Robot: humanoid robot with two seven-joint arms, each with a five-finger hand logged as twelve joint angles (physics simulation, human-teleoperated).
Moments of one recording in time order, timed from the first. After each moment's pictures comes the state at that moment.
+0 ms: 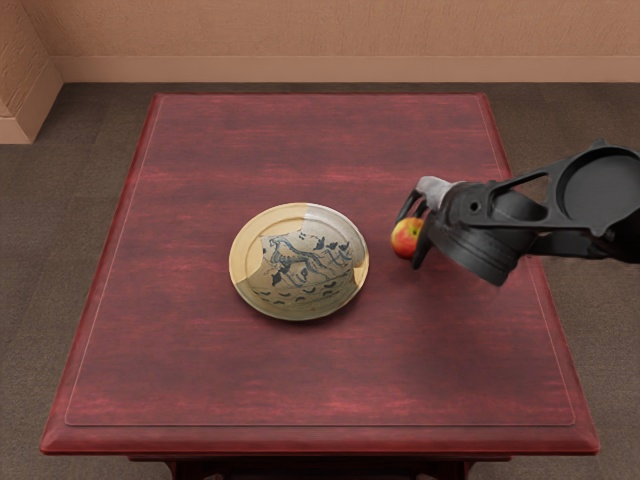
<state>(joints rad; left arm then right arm) -0.02 0.00 0.00 -0.15 0.03 -0.15 0.09 1.74 -0.32 -0.57 1.58 -0.11 -0.61 -0.61</state>
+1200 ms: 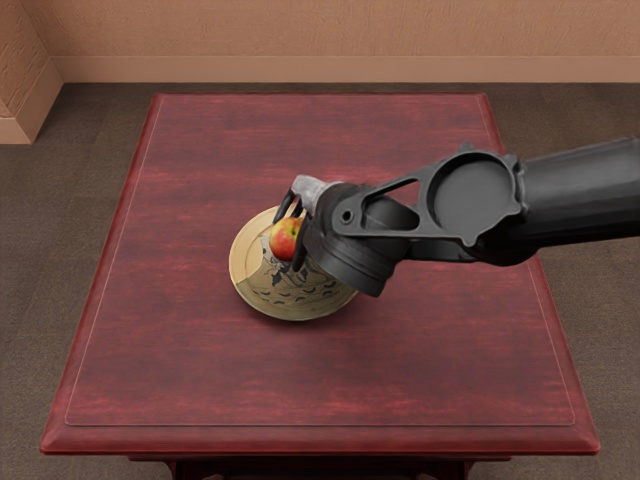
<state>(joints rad) -0.02 0.00 0.00 -0.15 0.03 -0.15 0.09 1.74 -0.03 -0.37 1.44 -0.08 -0.61 -0.61</state>
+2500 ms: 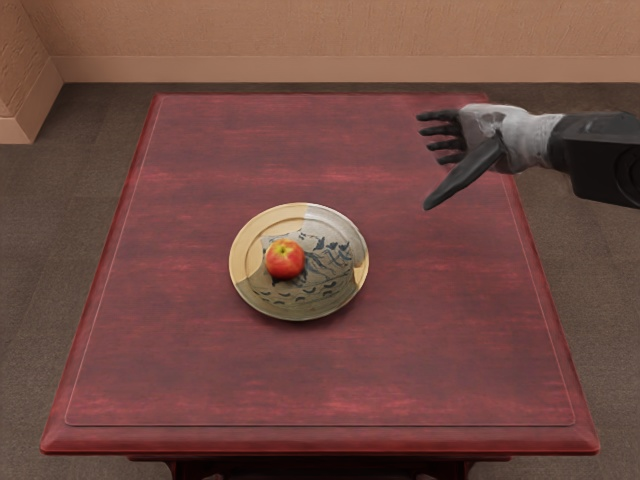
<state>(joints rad) -0.02 0.00 0.00 -0.15 0.03 -0.15 0.09 1.26 -0.81 0.19 1.51 -0.11 -0.07 -0.42</state>
